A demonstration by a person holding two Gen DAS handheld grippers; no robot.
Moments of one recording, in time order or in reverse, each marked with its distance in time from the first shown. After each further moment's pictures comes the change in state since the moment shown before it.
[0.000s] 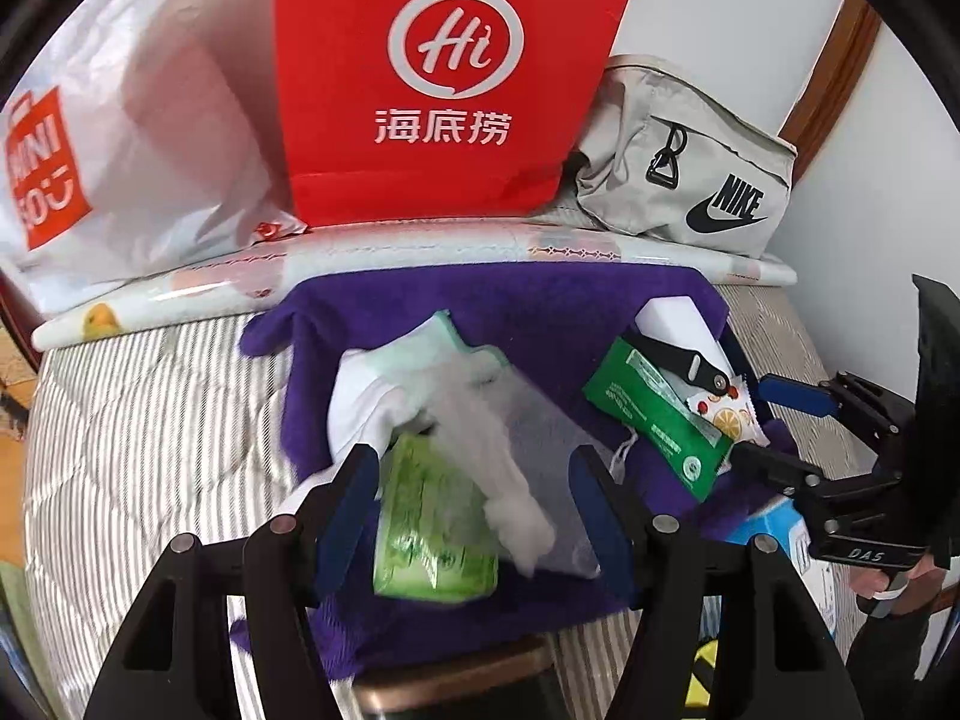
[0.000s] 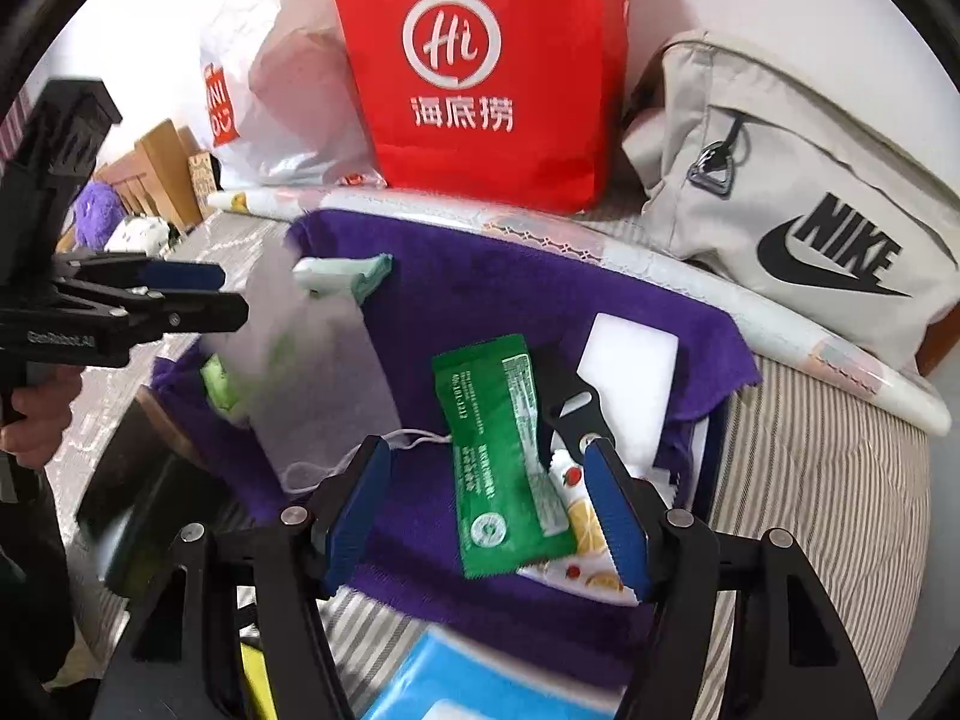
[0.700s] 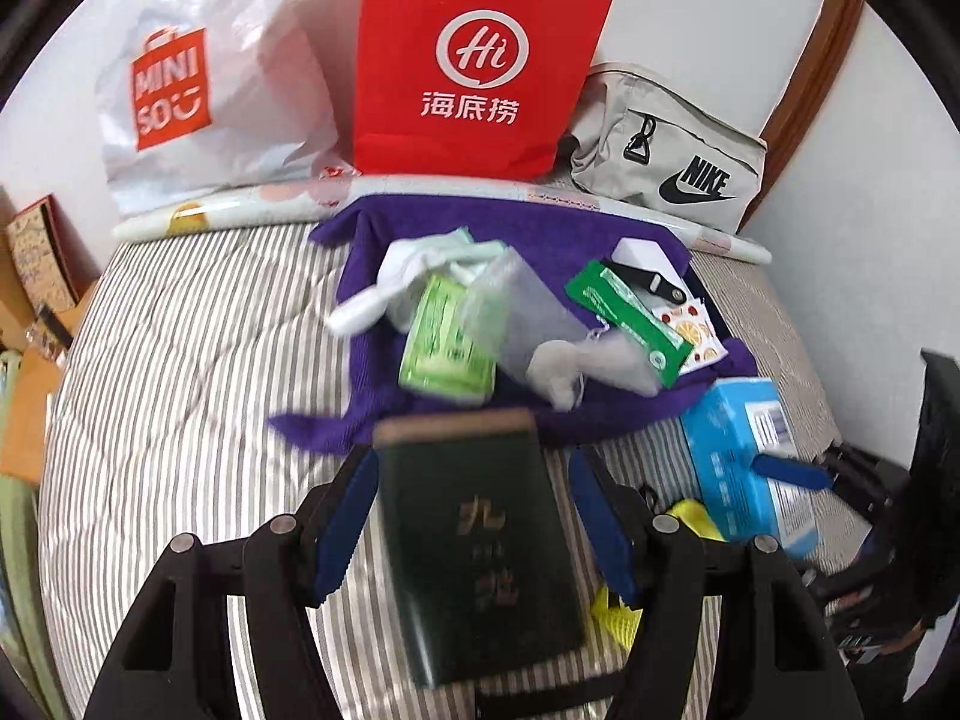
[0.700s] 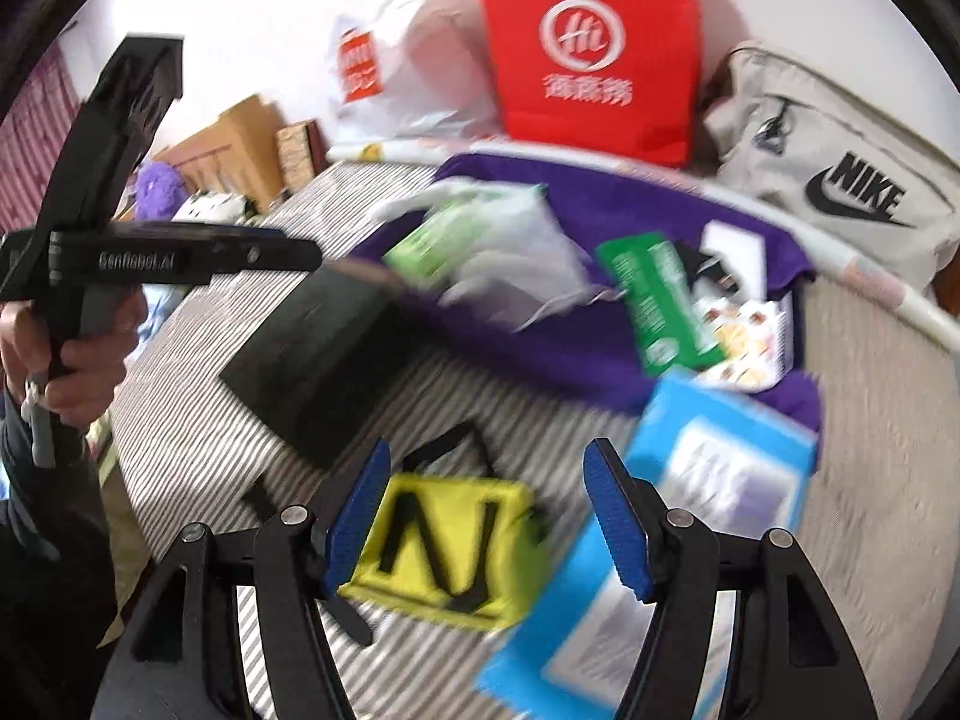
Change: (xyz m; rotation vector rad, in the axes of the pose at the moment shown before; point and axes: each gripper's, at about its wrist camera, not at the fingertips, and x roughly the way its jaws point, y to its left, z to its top) left arm -0.069 0.000 -0.095 -0.059 -0.039 0.015; right arm -0.060 0.090 -0.094 -0.044 0.020 0.127
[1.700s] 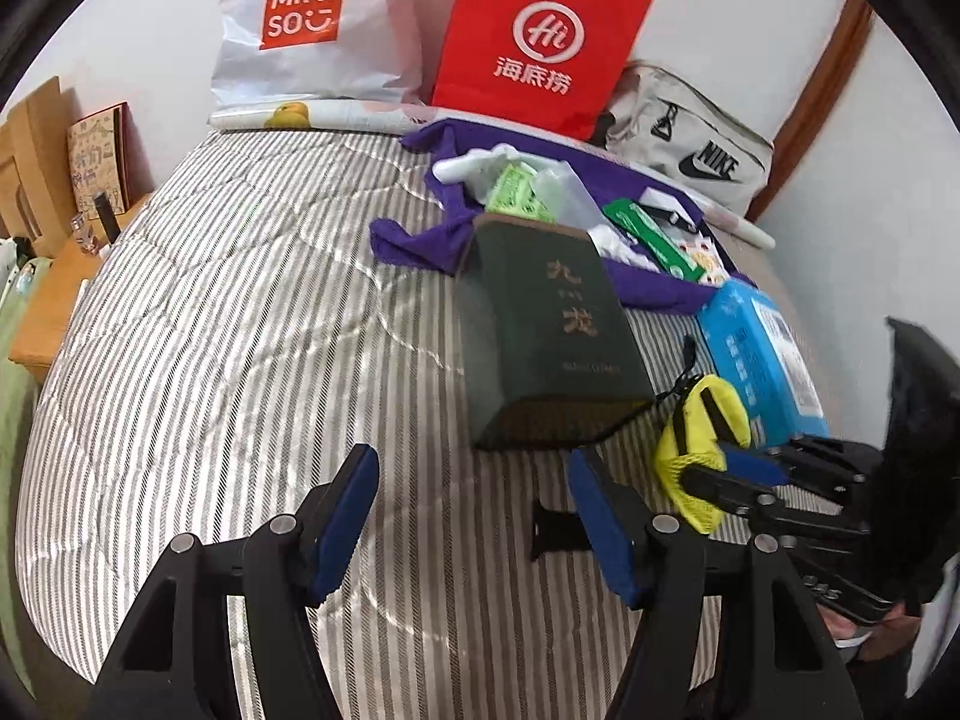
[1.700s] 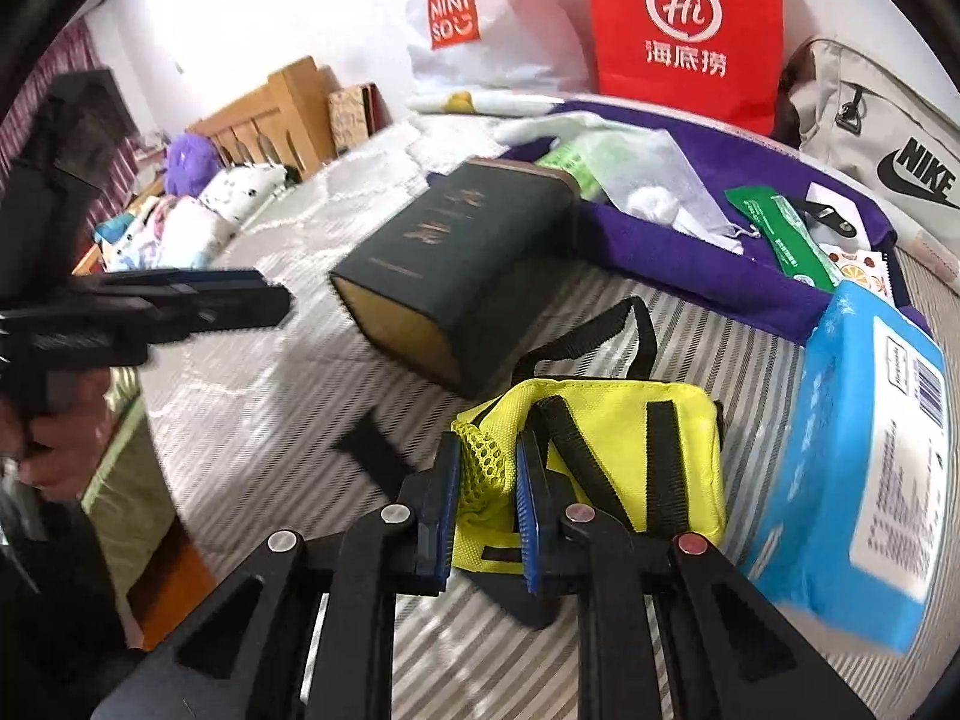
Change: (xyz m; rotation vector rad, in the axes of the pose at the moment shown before) left arm -0.035 0.038 -0.111 -0.089 -0.027 0.012; right arm 0.020 0.079 -0.049 -0.031 -0.010 0.043
